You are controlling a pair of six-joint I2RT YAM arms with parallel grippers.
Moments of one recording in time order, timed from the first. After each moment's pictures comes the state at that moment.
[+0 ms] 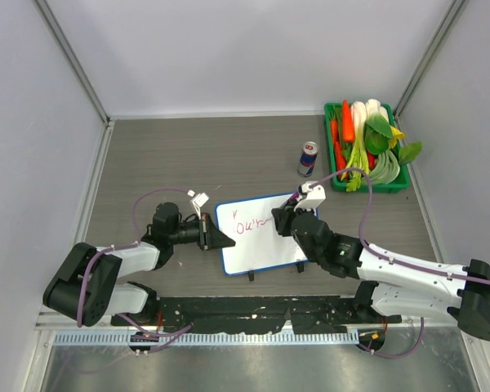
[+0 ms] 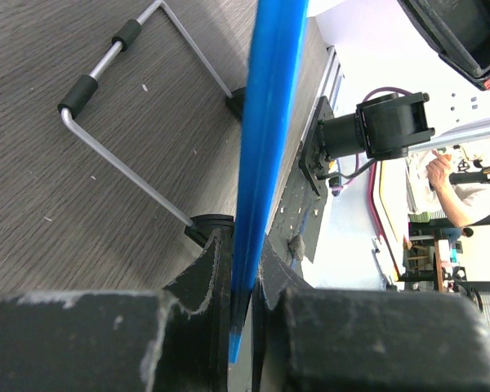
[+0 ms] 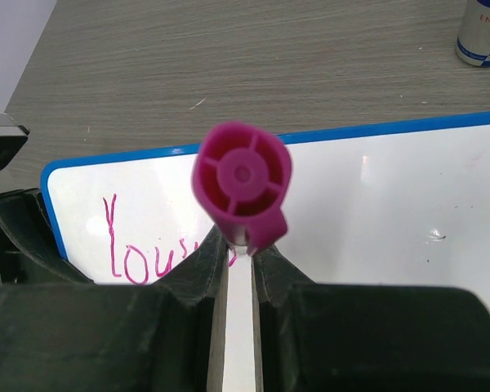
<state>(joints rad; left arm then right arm) -0.39 1.31 0.26 0.66 0.91 -0.69 1.04 1.00 0.58 0.04 0.65 0.64</state>
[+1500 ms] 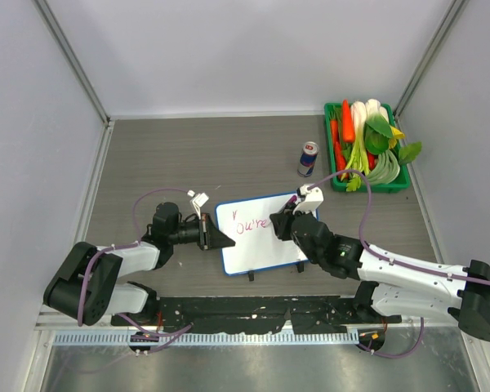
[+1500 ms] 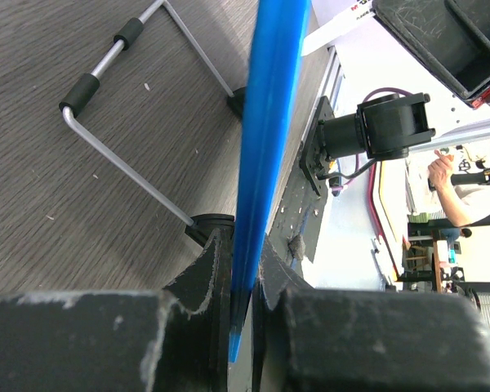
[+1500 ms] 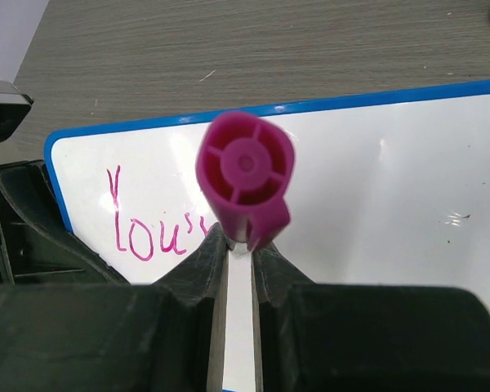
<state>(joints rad) -0.39 1.31 0.26 0.66 0.91 -0.69 1.04 0.99 0.57 0.02 0.58 0.67</state>
